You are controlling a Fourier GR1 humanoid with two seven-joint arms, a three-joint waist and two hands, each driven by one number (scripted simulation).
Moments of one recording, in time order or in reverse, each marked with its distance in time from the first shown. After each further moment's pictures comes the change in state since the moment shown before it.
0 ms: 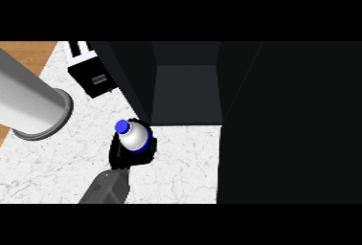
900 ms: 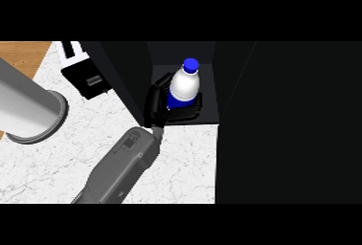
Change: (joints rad) left arm -0.367 -0.002 -0.269 -0.088 0.034 0.540 0.280; right arm -0.018 0.003 -0.068 0.012 -0.019 0.027 -0.026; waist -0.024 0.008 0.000
